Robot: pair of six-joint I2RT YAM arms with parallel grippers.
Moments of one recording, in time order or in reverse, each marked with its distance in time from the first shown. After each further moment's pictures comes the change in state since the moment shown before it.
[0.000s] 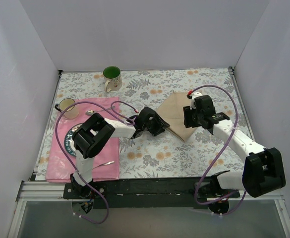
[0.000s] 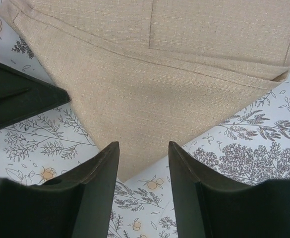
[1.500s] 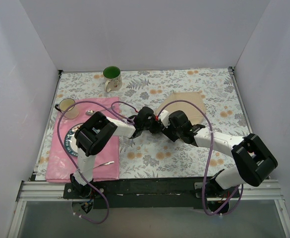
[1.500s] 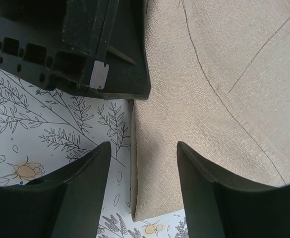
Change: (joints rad) left arm 0.019 0.046 0.001 0.082 0.064 0.000; right arm 0.346 0.128 -0.138 0.282 0.139 -0.450
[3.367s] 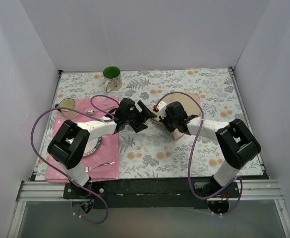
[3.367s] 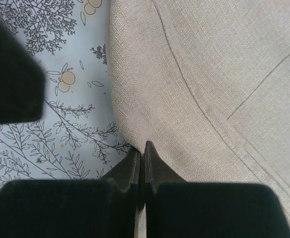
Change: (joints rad) left arm 0.171 -0.335 -0.121 -0.240 0.092 0.113; right arm -0.062 0.246 0.157 0.068 -0.135 0.077
